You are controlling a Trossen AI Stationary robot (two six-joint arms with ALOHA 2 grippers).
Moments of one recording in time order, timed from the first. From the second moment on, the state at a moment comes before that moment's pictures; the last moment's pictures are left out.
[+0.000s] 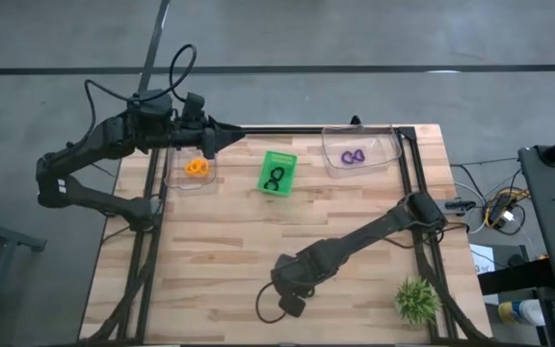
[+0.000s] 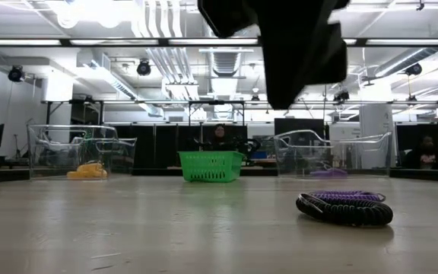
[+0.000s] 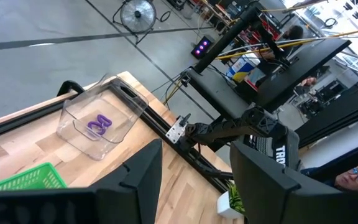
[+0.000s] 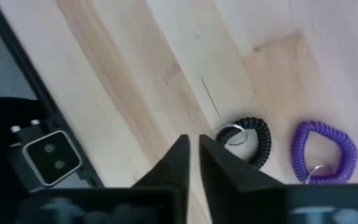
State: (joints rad) left arm 0.26 1.11 1.50 -0.57 0.03 -0.66; right arm 0.42 2.11 1.75 -0.87 -0.13 0.97
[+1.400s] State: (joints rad) left arm 0.26 1.11 1.48 -0.58 0.04 -0.66; right arm 0.45 2.17 1.60 -0.78 -0.17 1.06
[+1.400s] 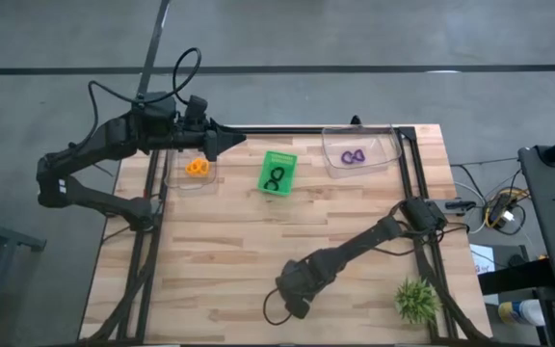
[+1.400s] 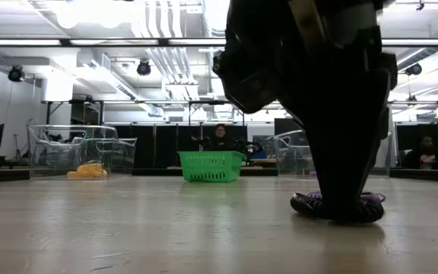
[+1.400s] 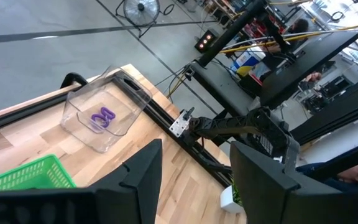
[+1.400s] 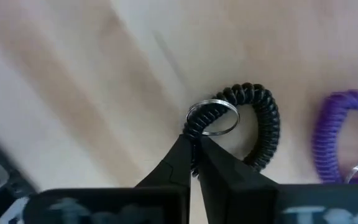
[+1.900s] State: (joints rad) left arm 0.26 1.11 1.40 -0.59 0.12 -0.65; right arm 0.43 1.97 1.73 -0.80 -0.02 1.04
